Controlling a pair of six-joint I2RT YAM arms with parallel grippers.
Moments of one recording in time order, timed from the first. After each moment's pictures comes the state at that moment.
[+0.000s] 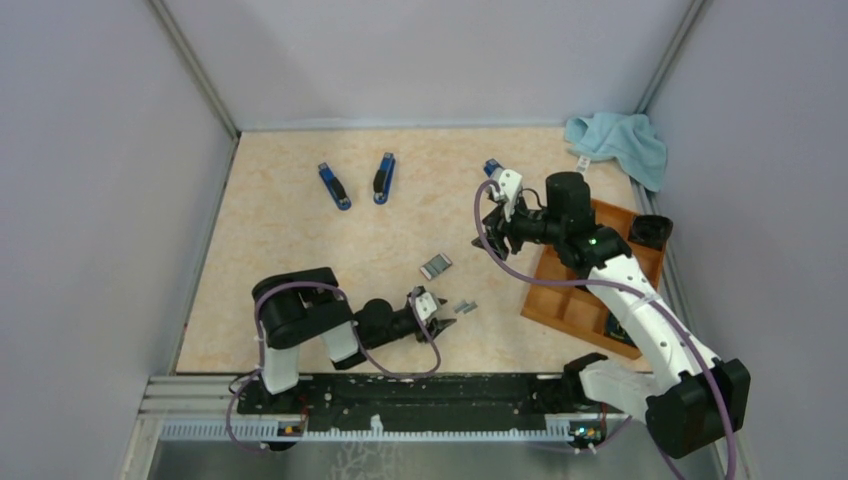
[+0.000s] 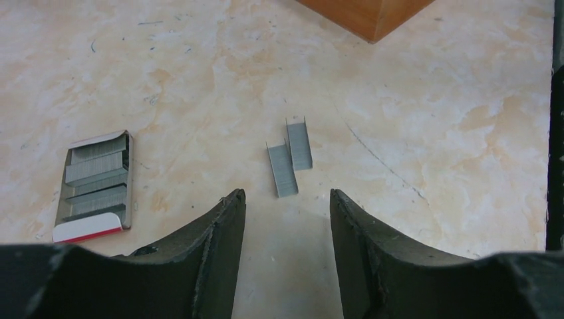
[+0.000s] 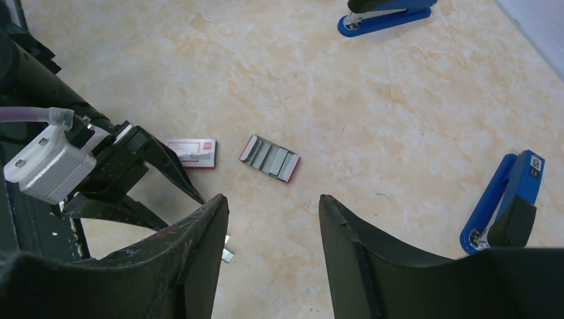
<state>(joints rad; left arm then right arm) -1.09 1.92 0.27 1.50 0.05 0.09 0.36 1.07 0.96 -0.39 -0.67 -0.39</state>
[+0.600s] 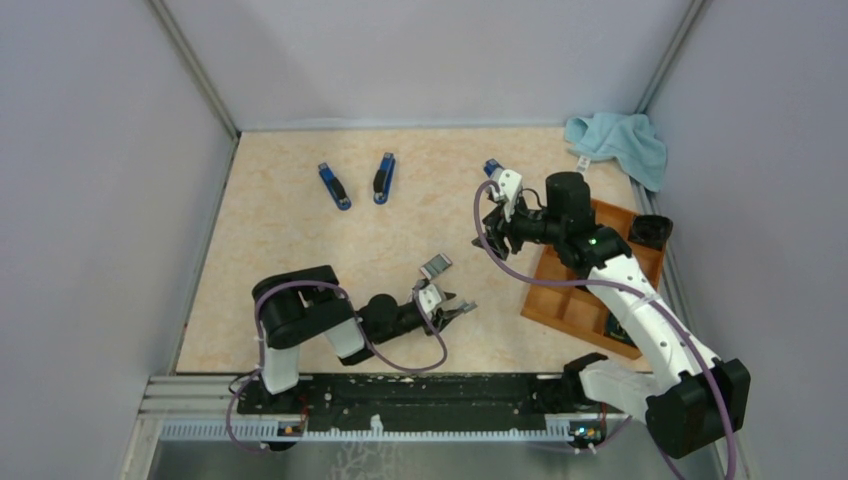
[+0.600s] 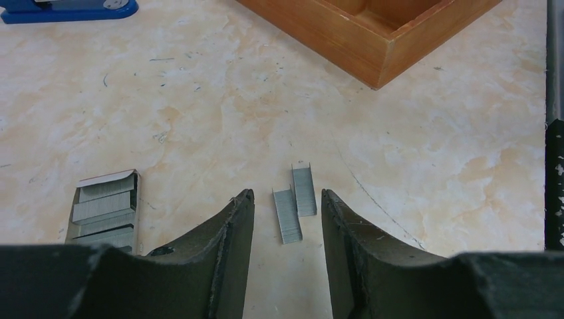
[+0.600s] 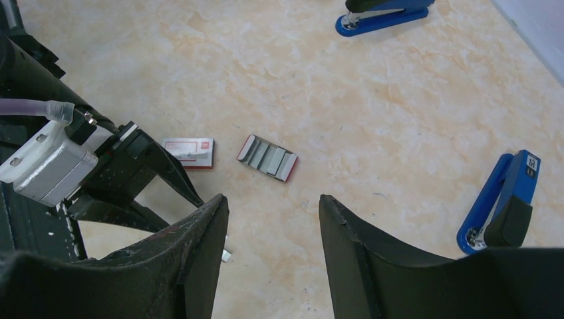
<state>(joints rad) -1.09 1.92 0.35 1.50 0.03 0.04 0.36 1.07 0.96 -0.39 -0.67 -0.40</state>
